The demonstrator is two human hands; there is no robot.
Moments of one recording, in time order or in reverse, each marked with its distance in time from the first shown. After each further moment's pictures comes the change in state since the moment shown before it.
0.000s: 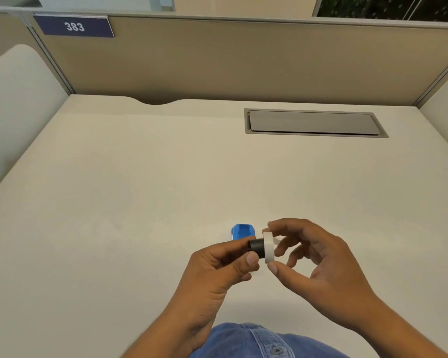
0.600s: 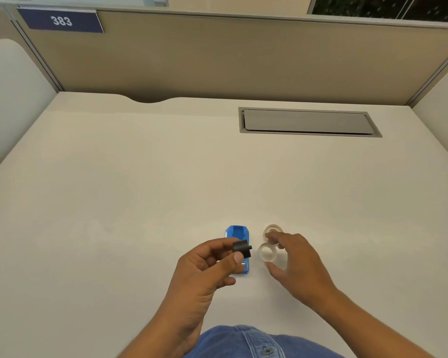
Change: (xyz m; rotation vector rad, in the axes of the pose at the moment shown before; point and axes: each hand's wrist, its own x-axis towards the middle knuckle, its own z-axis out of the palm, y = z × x) left_hand 0.006 -0.006 -0.004 -0.041 0.122 -0.010; right_hand 0.008 0.119 0.025 -0.518 -0.015 0.196
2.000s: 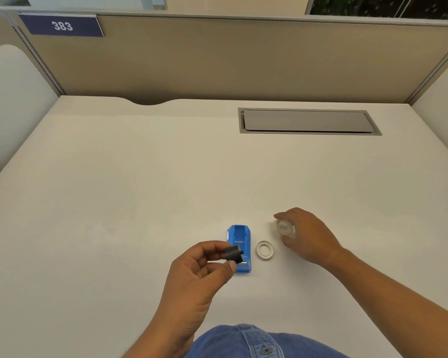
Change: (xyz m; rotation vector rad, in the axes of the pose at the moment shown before) left_hand -0.004 0.000 -0.006 0.190 0.084 0.079; right_hand 0.060 0.034 -0.023 -0.179 -0.144 0.022
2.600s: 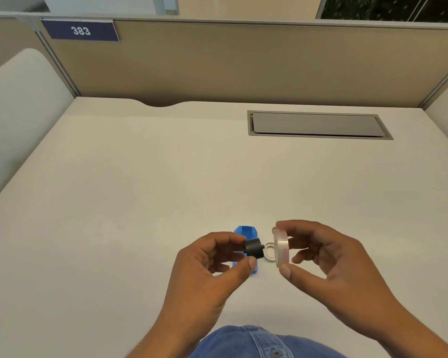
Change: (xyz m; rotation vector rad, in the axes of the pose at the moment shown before) left_hand -0.013 0.024 0.005 0.119 0.011 0.176; right_hand -0.106 -0.105 -0.076 0.834 0.075 -0.185
